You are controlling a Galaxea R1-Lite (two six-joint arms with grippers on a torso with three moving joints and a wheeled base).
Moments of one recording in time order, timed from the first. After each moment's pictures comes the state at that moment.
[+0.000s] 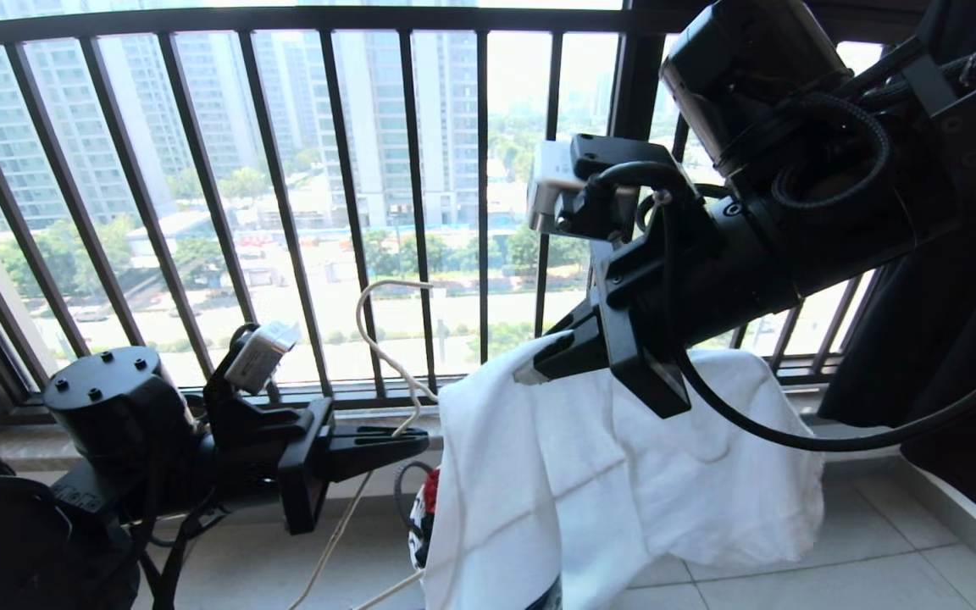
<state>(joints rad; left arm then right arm) -0.29 1.81 -0.40 -1.52 -1.08 -0.36 0.73 1.84 -1.95 0.82 0.40 -0.66</state>
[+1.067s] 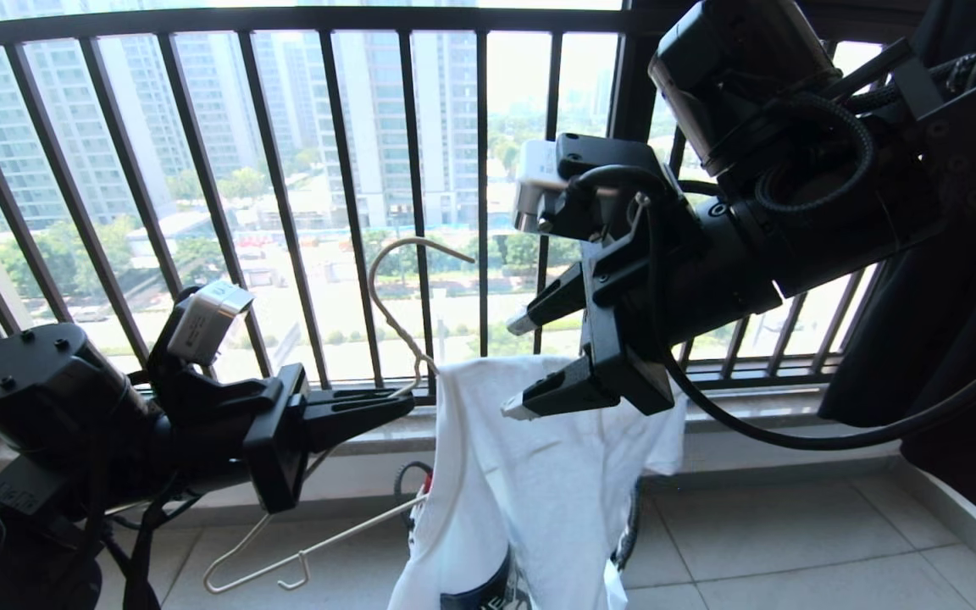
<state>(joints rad) -0.29 1.69 -0.41 -1.52 -1.01 -0.36 0.74 1.85 -1.95 0.79 0.37 -0.65</state>
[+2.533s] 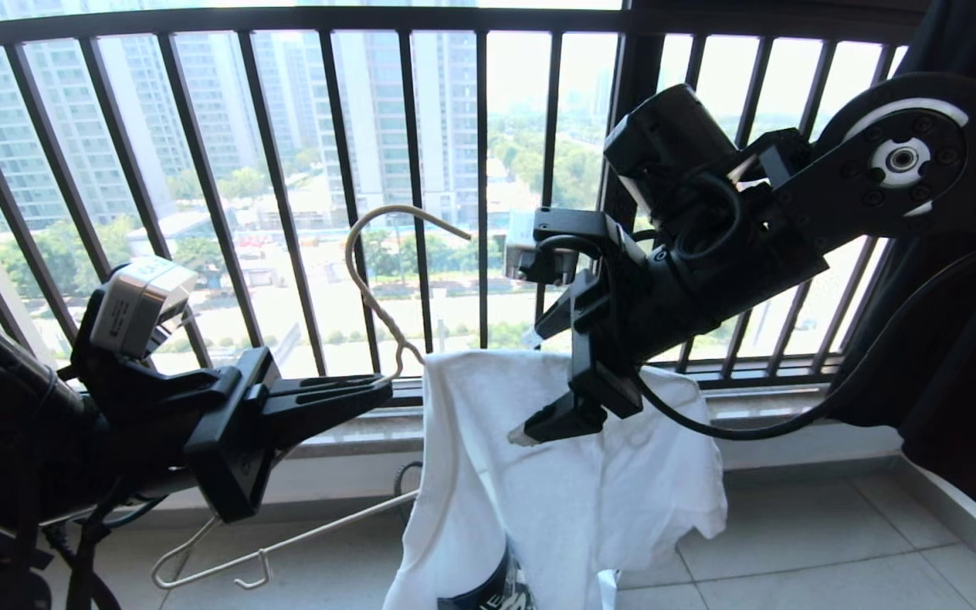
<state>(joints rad) -0.28 1.58 -0.39 -1.52 -1.02 -0.37 0.67 1.95 -1.96 0.81 0.38 -0.66</state>
